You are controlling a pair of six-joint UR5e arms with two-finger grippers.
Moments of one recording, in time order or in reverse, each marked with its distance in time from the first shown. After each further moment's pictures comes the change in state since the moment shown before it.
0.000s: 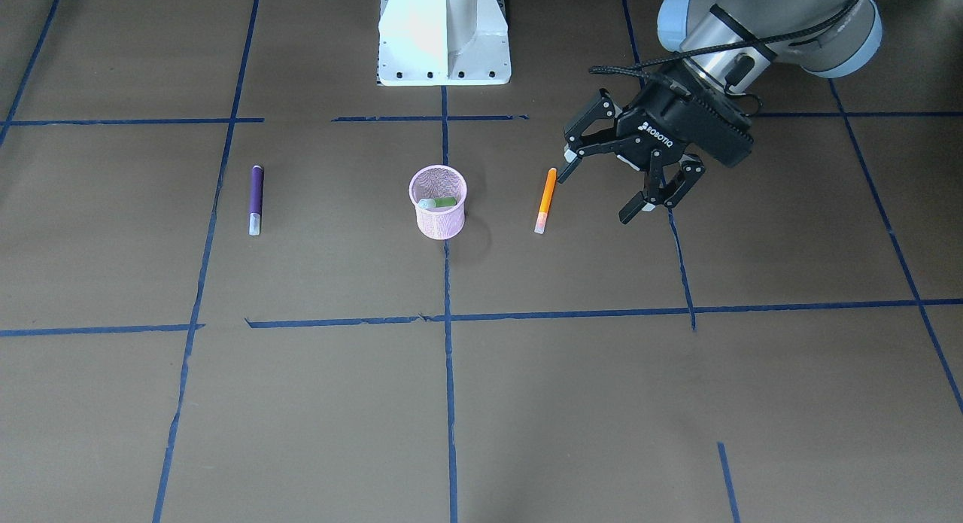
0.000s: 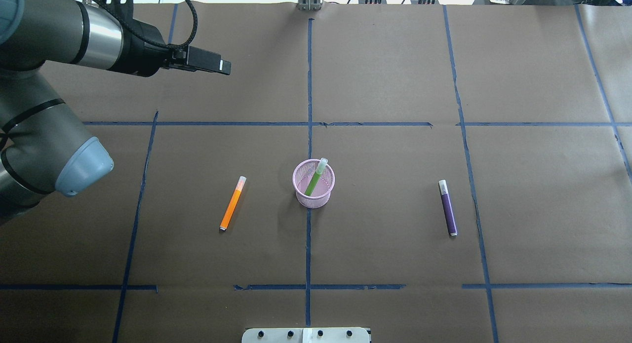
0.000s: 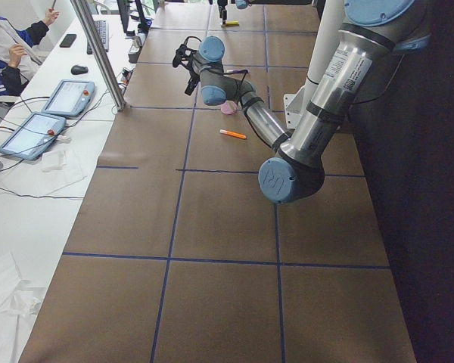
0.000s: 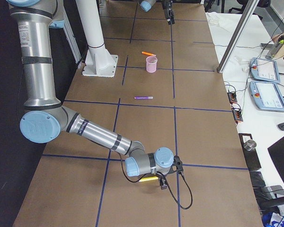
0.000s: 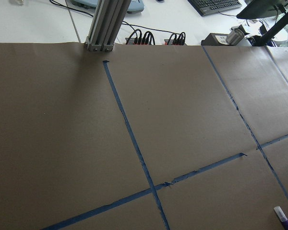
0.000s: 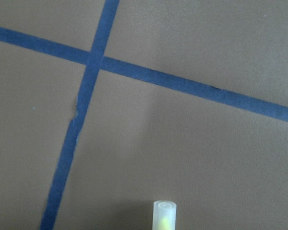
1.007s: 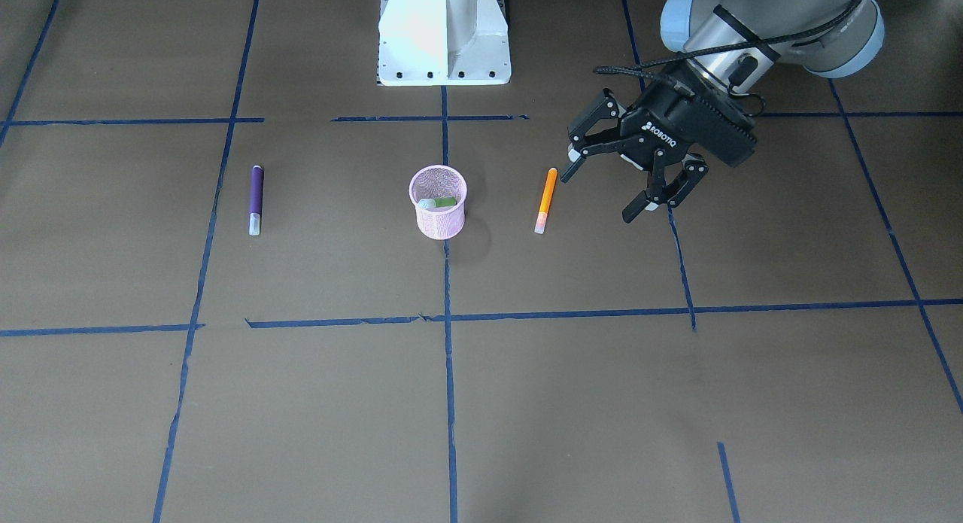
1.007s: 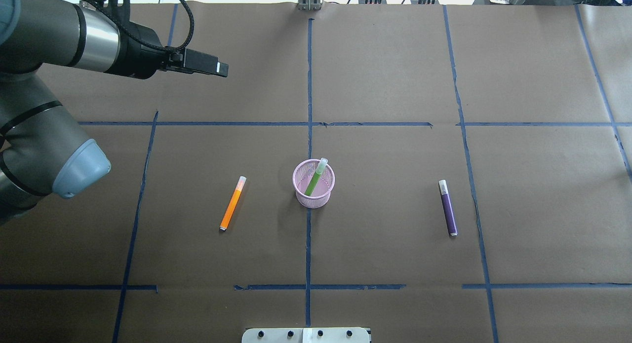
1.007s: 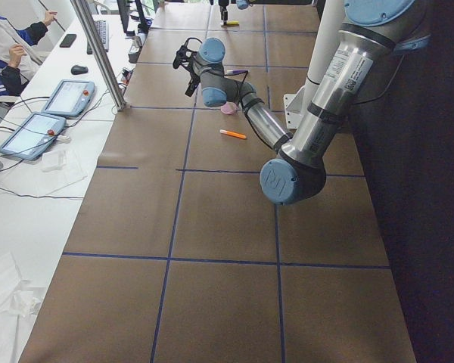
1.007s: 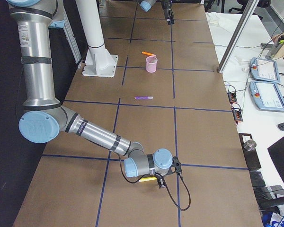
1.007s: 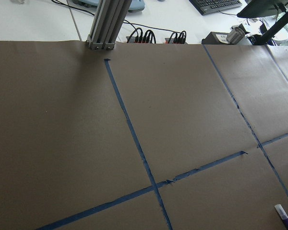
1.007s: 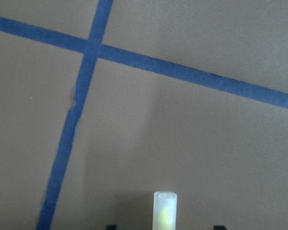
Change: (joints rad) left arm 0.000 0.014 -0.002 -0.008 -0.002 0.000; right arm -0.001 -0.007 -0.001 -0.004 0.008 -0.001
